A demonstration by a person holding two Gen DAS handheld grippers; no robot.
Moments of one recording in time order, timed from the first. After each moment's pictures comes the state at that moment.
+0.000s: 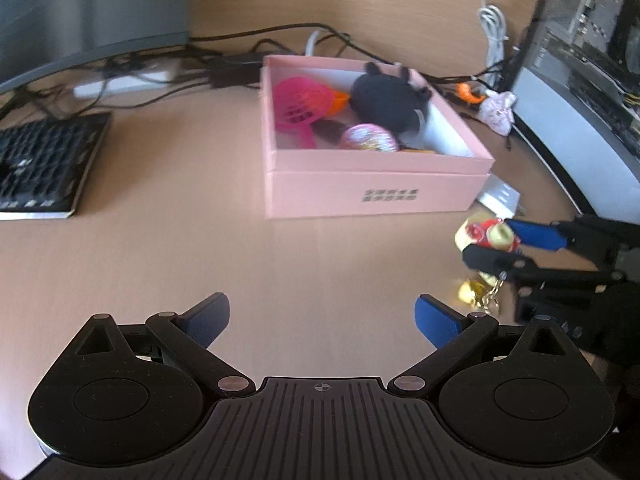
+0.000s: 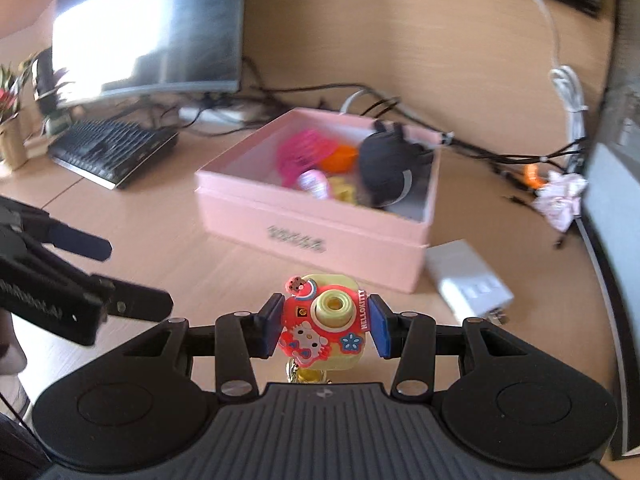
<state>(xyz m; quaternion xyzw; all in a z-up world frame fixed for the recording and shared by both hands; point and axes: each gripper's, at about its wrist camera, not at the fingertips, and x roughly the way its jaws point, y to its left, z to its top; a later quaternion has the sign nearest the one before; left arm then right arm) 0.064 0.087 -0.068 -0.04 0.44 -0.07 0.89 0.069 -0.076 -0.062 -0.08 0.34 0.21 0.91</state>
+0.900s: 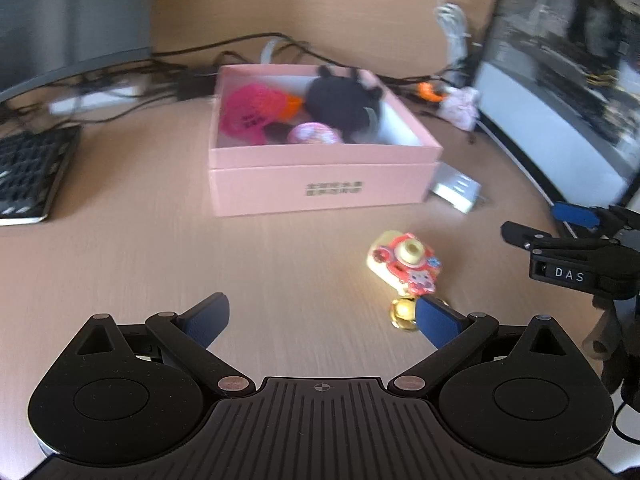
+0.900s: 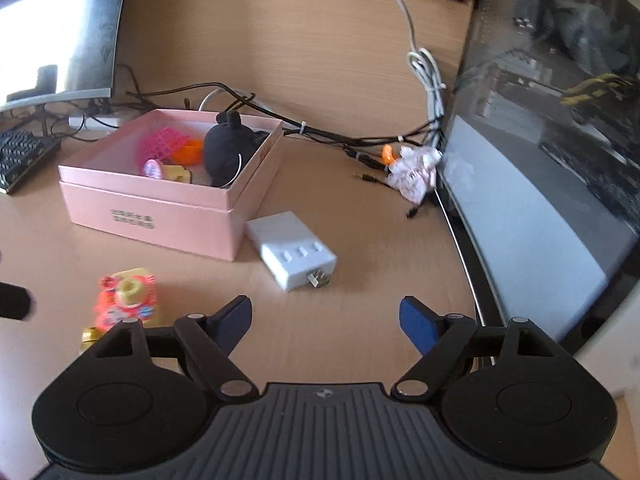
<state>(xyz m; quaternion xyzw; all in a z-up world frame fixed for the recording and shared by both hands) 0.046 0.047 -0.062 -0.03 0.42 -0.08 0.90 0.069 -0.166 -0.067 -0.10 0.31 0.05 0.94</state>
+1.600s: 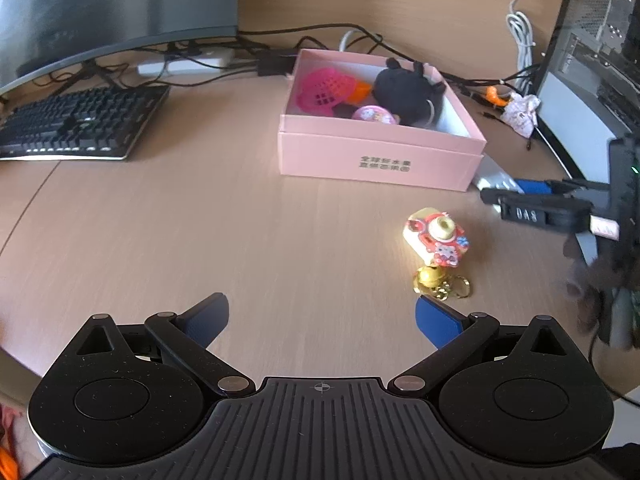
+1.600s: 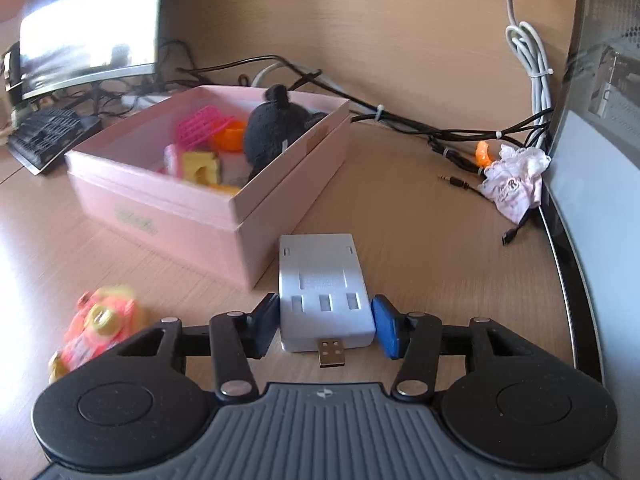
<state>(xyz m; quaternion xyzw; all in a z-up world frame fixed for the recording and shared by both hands) 0.009 0.034 -0.052 -0.05 0.44 0.02 0.90 0.135 -0.169 -0.094 -0.10 0.34 0.20 0.91</state>
